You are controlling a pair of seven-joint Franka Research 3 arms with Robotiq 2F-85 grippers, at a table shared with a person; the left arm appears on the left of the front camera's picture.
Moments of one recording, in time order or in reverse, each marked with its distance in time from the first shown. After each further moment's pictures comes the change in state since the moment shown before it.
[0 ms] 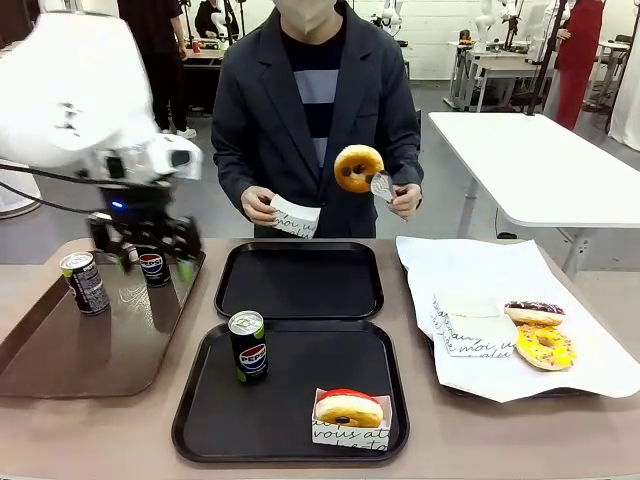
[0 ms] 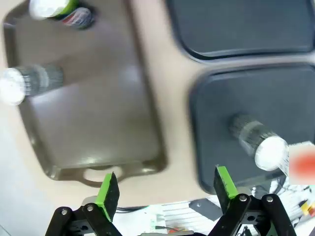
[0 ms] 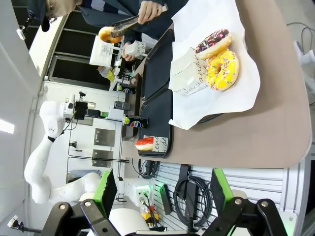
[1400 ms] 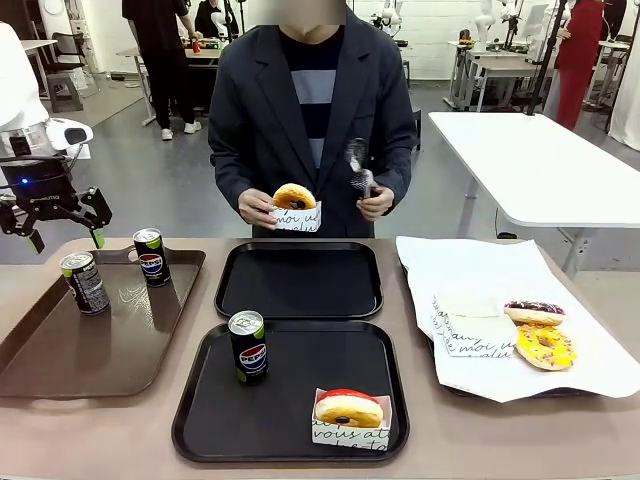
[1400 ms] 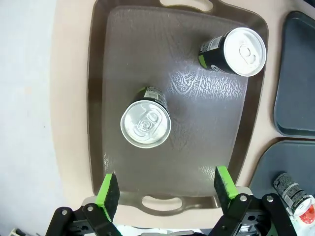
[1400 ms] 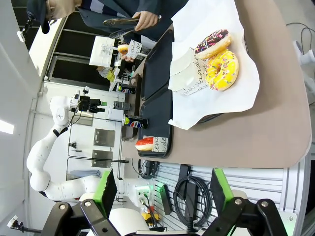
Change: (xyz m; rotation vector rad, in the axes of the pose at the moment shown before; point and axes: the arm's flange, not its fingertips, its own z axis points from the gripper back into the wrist) left arm 0.061 0.160 -0.014 0.001 -0.015 0.256; right arm 0.000 0.000 0.000 -0.001 -0.002 0.000
